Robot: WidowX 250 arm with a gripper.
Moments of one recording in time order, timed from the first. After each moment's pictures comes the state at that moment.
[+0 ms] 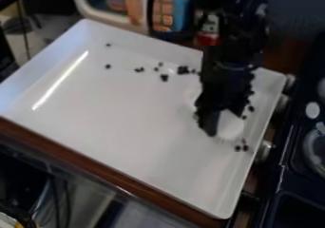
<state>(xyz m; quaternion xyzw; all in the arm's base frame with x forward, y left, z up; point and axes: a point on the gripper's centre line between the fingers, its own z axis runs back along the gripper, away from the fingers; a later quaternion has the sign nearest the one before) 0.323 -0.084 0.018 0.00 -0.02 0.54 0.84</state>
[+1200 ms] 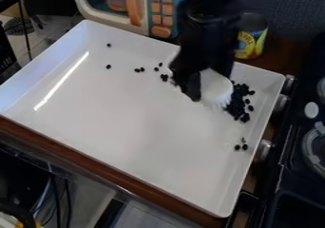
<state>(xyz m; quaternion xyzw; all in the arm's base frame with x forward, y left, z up) 0.307 -0.050 0.099 -0.06 -0.08 0.53 0.84</state>
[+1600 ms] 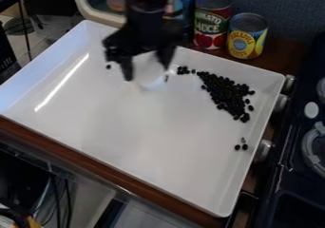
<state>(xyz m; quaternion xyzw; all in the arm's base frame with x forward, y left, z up) 0.294 0.033 0.099 0.06 -0.14 0.40 0.90</state>
